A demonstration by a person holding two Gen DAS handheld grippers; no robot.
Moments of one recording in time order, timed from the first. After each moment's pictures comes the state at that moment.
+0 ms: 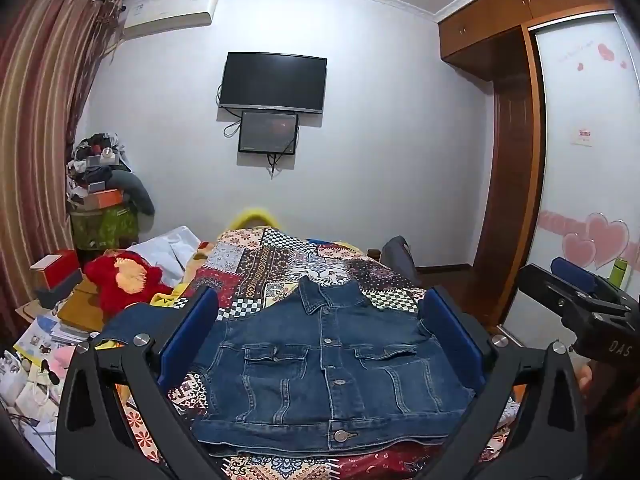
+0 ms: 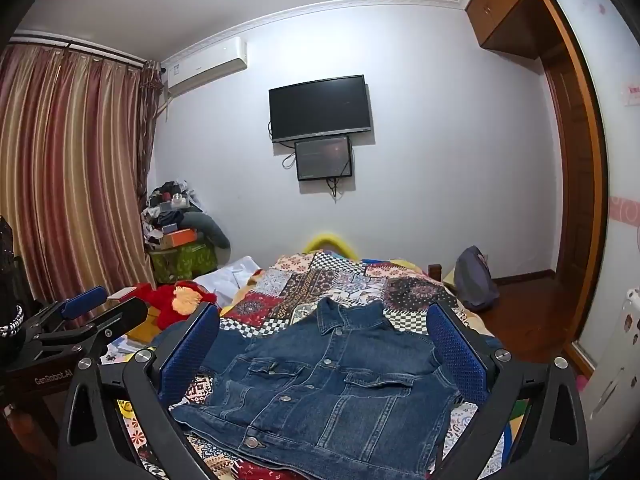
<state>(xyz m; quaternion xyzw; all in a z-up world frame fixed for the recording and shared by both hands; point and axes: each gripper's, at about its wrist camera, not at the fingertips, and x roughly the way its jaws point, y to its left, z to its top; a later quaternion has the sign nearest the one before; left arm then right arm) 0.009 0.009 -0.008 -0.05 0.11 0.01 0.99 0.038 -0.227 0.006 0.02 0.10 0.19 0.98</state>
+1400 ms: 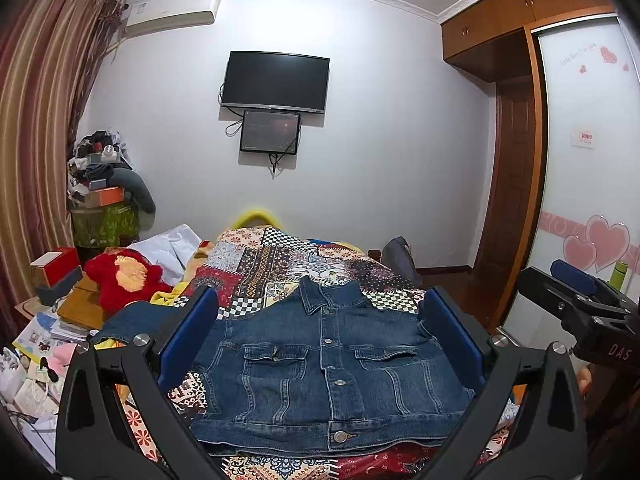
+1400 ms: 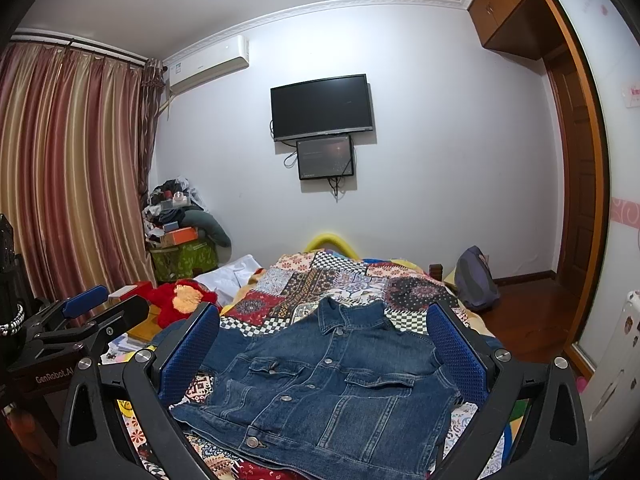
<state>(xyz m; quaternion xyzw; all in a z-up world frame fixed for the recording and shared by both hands) 0.010 0.009 -0.007 -0.05 0.11 0.01 0.99 0.036 -0.221 0.006 0.02 0.10 0.20 0.97</state>
